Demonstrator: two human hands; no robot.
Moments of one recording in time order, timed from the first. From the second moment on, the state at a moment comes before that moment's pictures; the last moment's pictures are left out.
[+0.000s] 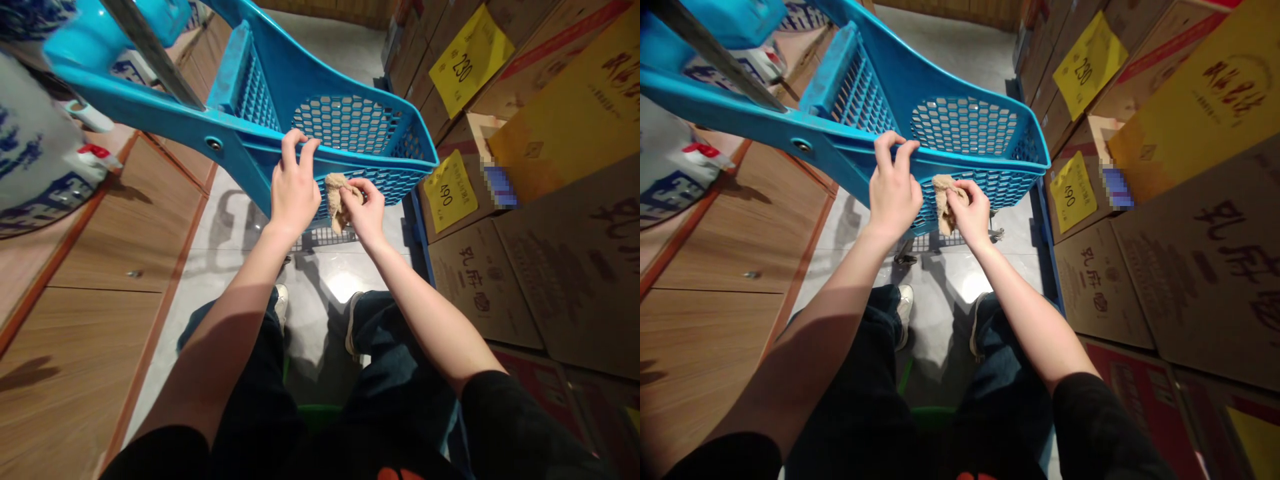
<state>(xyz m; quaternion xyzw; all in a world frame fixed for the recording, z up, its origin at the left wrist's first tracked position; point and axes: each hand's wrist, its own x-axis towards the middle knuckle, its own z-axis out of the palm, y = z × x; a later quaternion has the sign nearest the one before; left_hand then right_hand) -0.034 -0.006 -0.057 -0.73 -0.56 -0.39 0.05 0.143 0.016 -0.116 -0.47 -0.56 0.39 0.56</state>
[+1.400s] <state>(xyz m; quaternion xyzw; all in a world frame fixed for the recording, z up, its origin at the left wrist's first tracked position) -0.041 -0.017 -0.058 -0.73 -0.60 -0.33 0.00 0.107 0.011 -0.109 -0.45 -0.36 0.61 0.54</state>
